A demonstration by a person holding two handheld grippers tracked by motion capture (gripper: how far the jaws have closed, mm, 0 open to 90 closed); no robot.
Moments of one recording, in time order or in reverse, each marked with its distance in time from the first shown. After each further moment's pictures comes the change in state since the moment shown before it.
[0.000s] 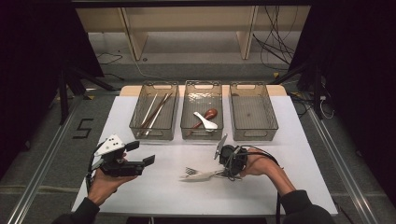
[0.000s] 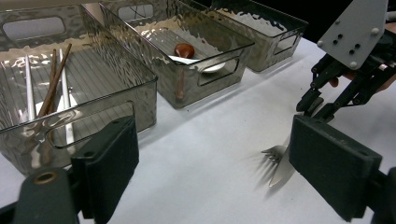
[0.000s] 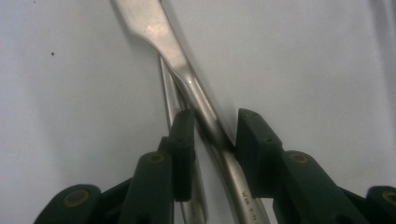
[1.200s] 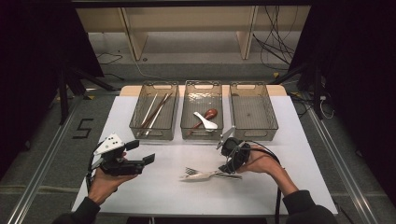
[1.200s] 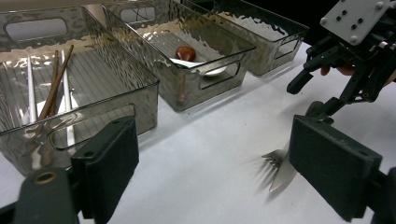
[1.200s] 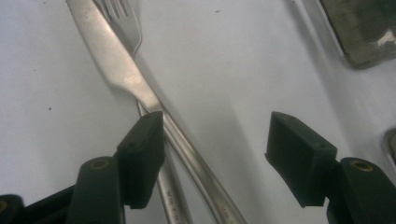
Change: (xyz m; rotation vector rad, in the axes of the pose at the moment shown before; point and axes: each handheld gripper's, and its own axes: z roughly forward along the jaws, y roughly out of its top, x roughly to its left) left arm 0.000 0.002 0.001 -0.005 0.004 -0.008; right arm -0.010 -0.003 -0.014 -0.142 -0.021 0.142
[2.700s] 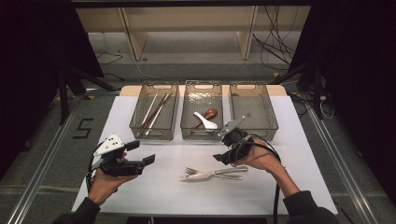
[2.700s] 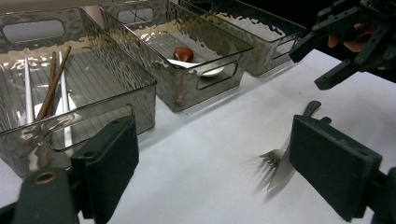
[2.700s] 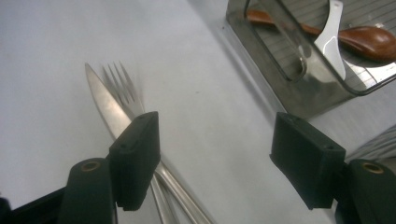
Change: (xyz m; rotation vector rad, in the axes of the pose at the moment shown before) left arm -0.001 -0.001 -0.001 -0.004 -0.008 0.005; right arm 0.001 0.011 -0.037 -0.228 -0.057 0.058
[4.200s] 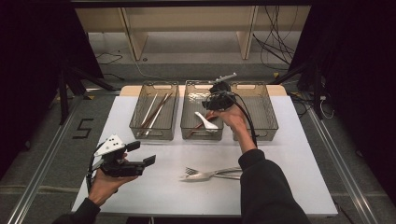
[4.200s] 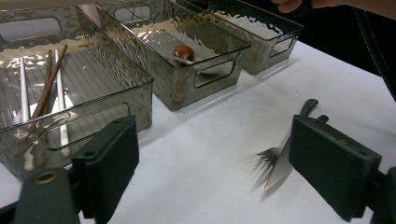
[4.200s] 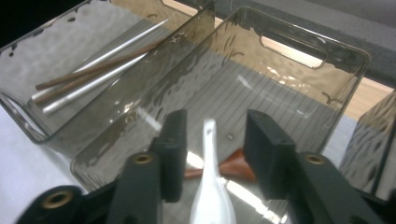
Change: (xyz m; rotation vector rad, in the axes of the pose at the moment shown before) left arm -0.001 -0.001 0.000 0.000 -0.007 -0.005; right arm -0.093 0.095 0.033 -0.211 -0.227 0.397
